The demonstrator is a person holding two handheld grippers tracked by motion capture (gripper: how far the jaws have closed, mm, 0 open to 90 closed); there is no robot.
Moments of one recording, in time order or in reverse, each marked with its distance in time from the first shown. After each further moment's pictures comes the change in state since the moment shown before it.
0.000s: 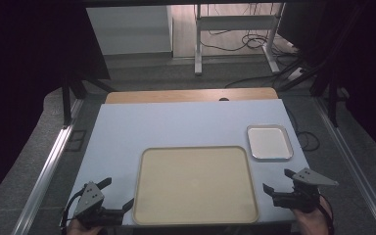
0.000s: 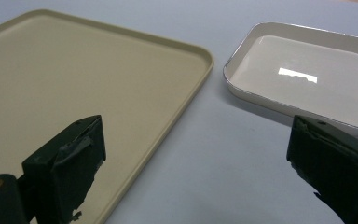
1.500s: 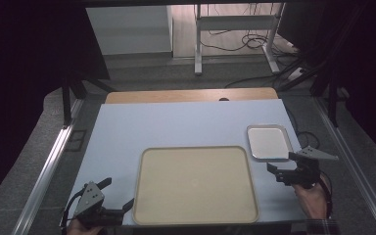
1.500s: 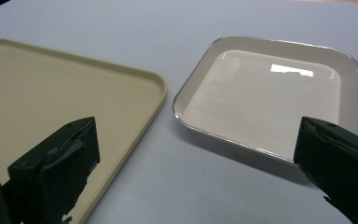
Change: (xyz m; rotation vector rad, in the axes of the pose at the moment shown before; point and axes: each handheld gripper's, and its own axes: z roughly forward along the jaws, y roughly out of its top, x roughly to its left) left arm 0.000 0.000 0.000 0.002 0.001 0.003; right arm -0.049 0.027 0.031 0.009 -0.023 0.096
